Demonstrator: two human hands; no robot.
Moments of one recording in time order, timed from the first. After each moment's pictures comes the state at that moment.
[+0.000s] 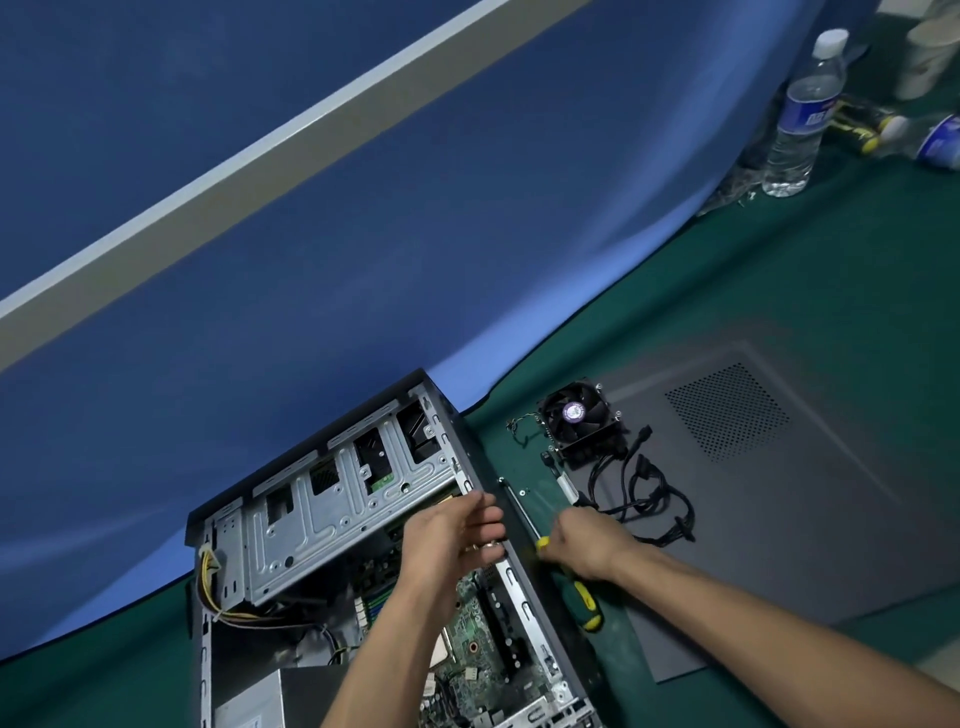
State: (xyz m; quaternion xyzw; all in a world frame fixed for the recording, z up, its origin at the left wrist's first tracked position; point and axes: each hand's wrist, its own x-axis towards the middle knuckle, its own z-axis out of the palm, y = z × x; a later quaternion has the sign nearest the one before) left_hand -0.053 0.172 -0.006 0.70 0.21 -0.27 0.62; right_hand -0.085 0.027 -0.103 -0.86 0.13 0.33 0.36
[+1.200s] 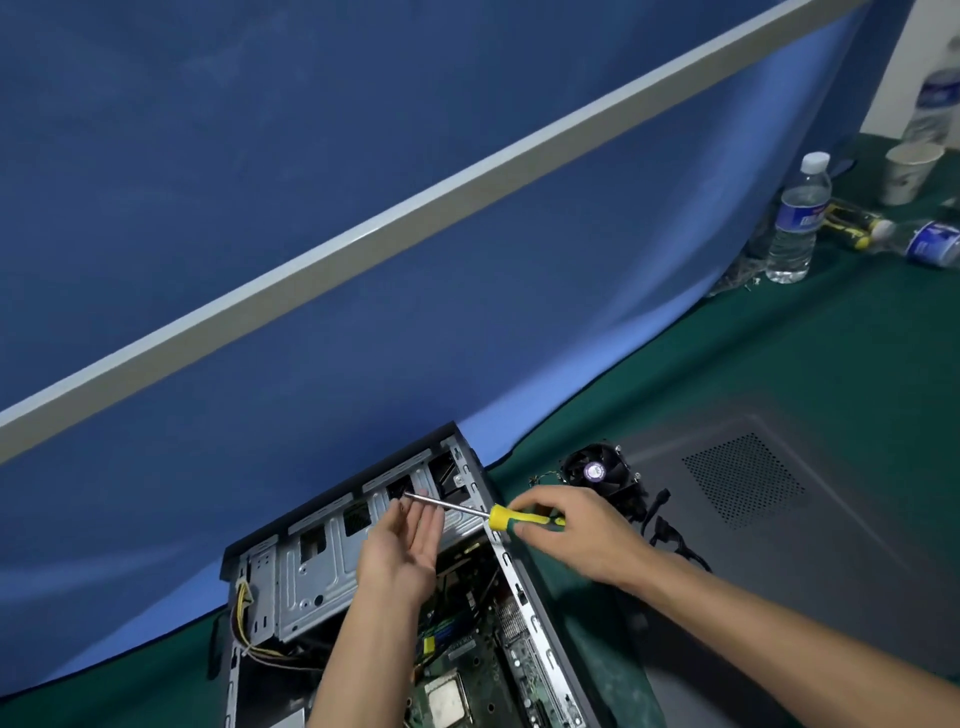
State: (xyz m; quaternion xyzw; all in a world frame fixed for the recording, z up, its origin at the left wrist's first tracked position) left_hand -0.014 0.200 0.045 0.44 0.38 -0.12 0.80; right_hand -0.073 0.018 -0.007 -0.86 0.00 0.03 0.51
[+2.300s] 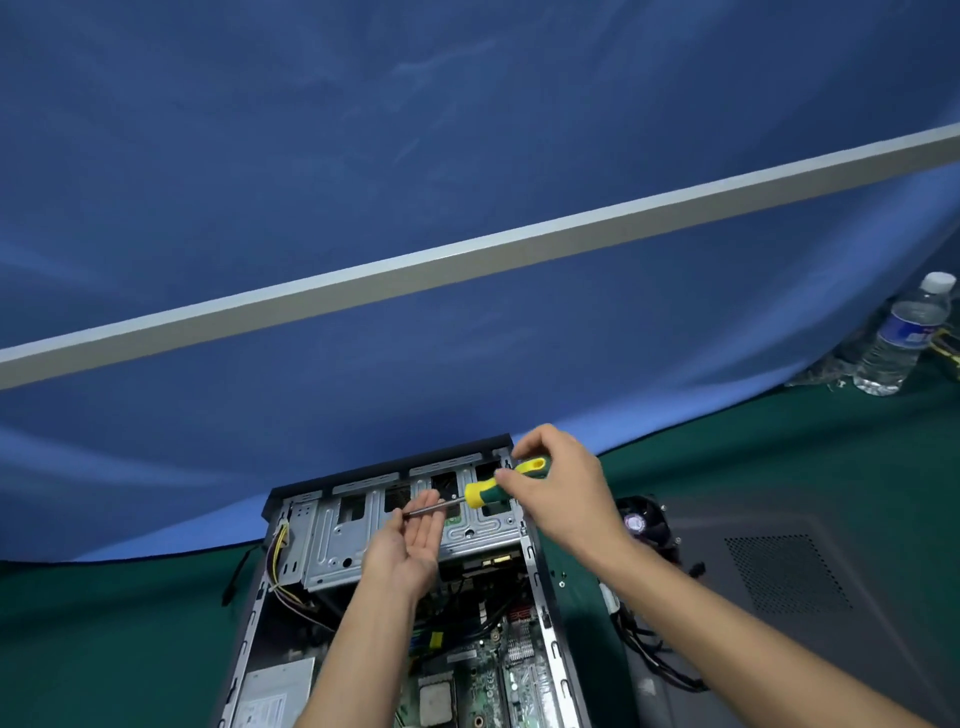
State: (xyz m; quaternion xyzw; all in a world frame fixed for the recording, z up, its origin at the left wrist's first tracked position) left_hand -0.012 0.243 0.039 0.27 0.39 -0.07 0.88; right_hand -0.036 0.072 0.077 -0.84 0.04 -0.06 0.53
